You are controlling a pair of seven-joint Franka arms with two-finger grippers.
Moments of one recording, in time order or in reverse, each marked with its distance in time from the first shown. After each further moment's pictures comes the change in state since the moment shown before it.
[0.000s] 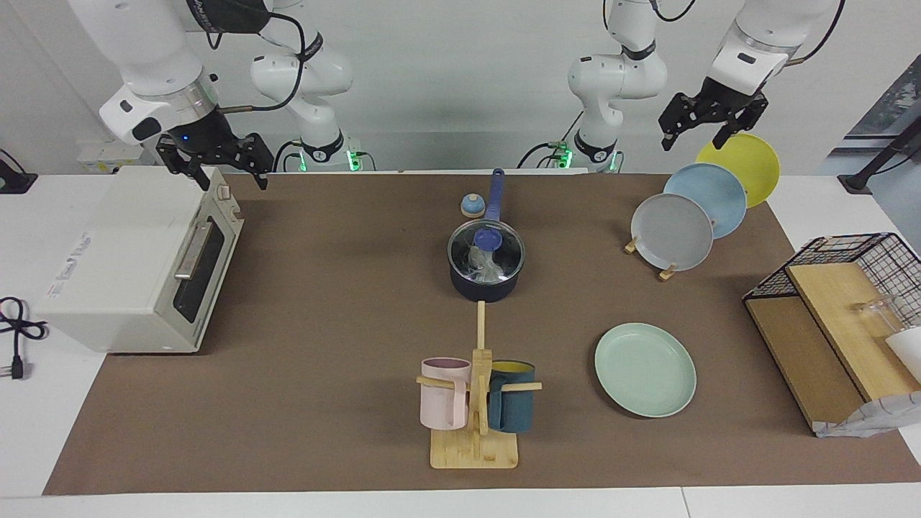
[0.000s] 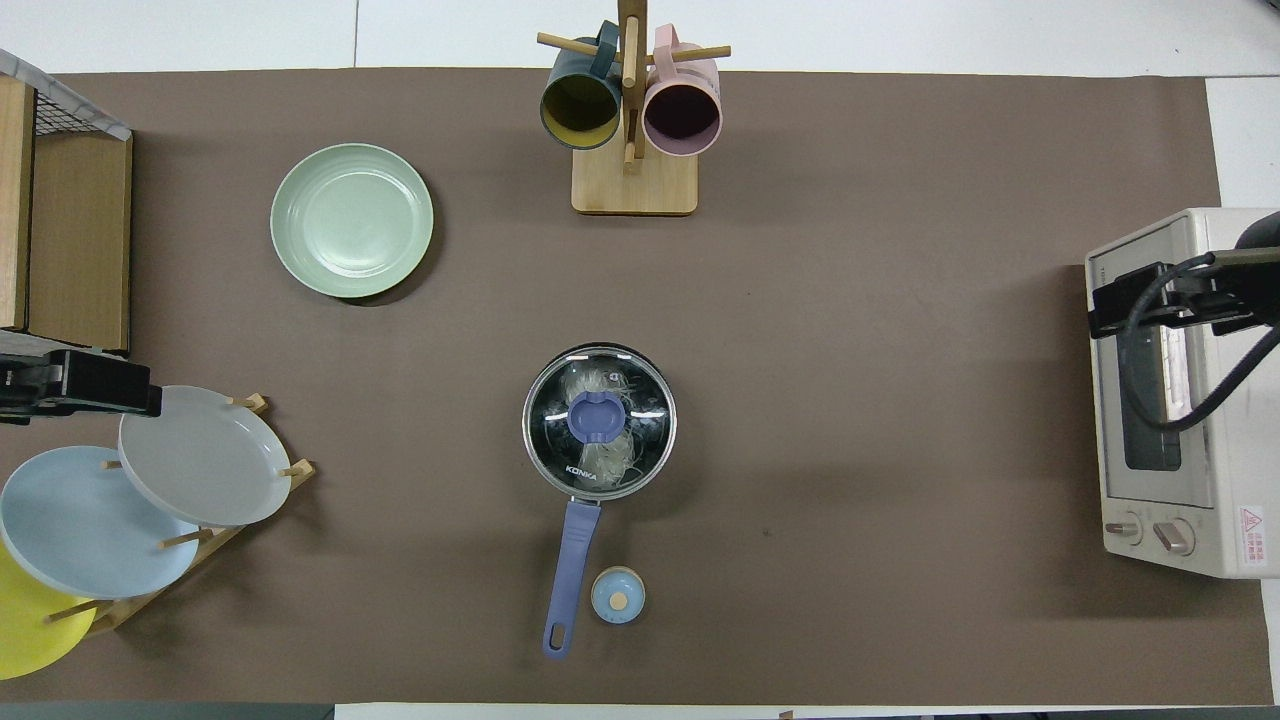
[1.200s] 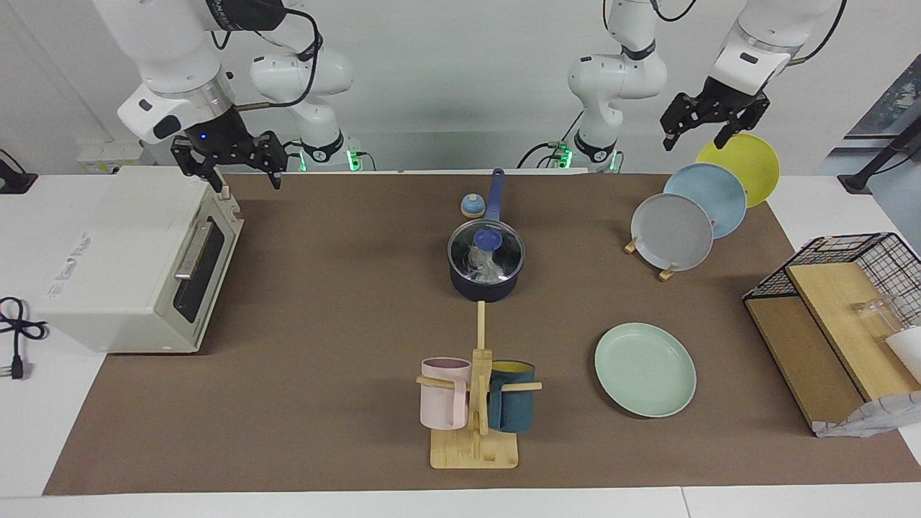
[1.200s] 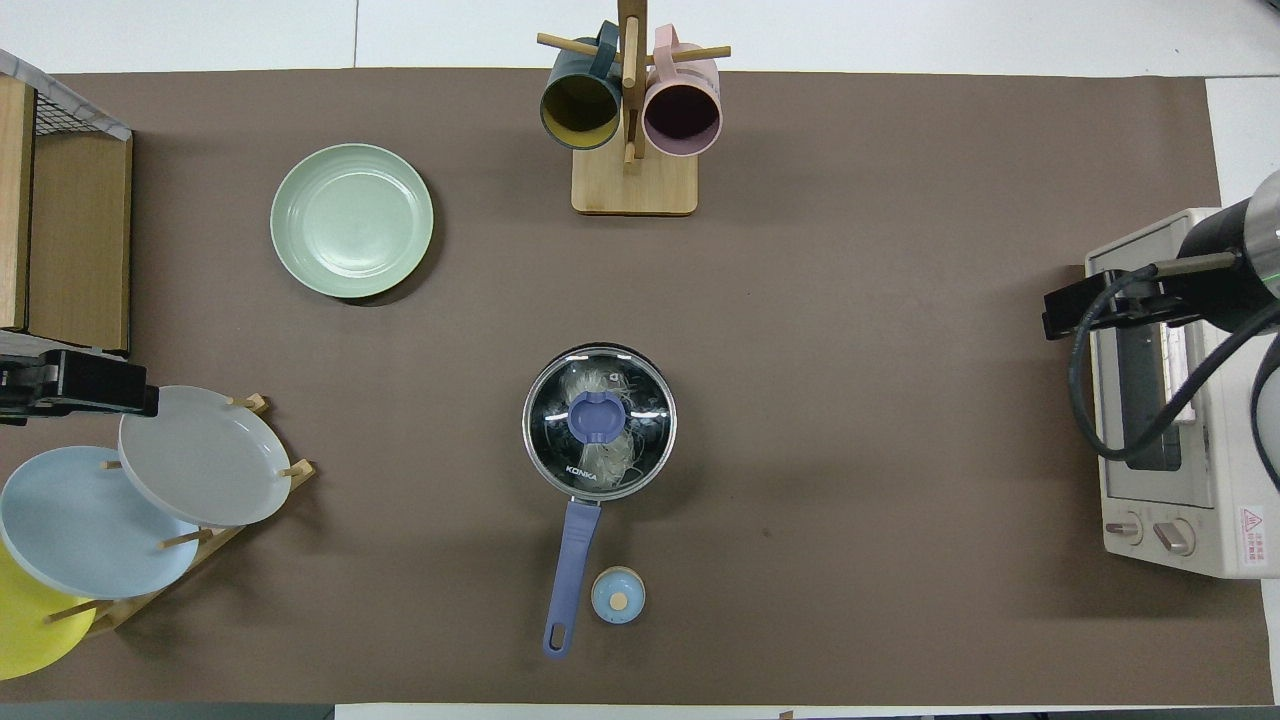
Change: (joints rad) left arm 0.001 -0.001 0.002 0.000 0.000 0.000 0.000; right arm 0.065 0.001 0.010 0.007 0.019 0.019 -0.014
